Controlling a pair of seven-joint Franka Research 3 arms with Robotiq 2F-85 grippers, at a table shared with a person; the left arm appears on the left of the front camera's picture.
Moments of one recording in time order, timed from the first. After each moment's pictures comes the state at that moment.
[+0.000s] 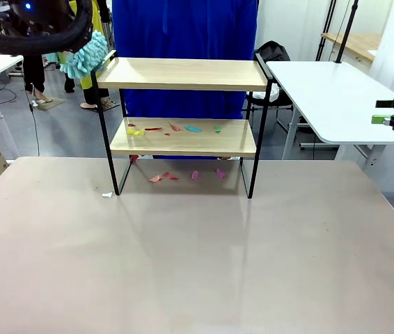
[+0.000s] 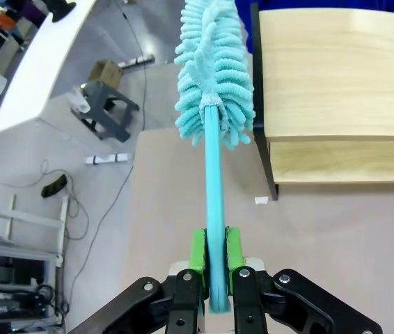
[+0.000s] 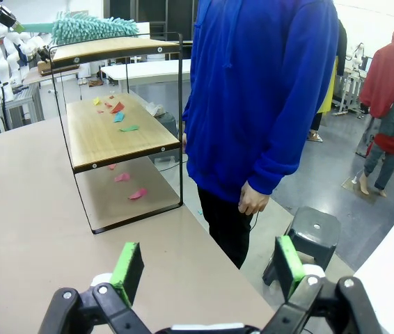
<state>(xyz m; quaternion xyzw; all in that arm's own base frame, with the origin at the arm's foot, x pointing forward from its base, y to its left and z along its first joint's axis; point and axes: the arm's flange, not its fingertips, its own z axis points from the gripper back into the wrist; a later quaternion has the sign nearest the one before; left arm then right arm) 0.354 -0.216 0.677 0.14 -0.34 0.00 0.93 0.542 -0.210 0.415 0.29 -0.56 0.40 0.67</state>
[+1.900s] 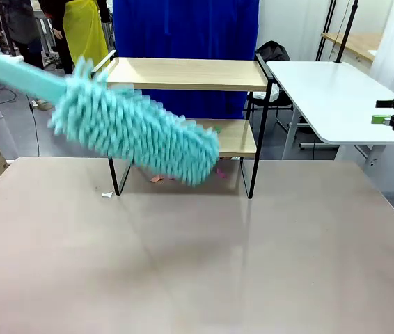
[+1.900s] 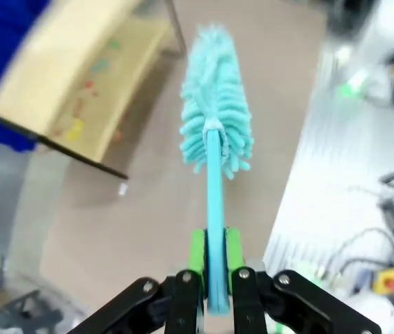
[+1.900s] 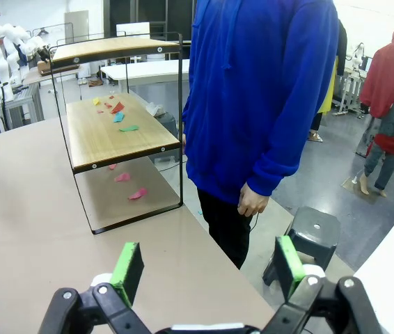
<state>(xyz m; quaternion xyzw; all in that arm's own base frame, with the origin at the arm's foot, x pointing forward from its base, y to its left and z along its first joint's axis) 0.230 -0.080 0.729 -0.13 -0.25 -0.57 0.77 0.542 -0.211 0.415 0.29 -0.56 0.40 0.67</state>
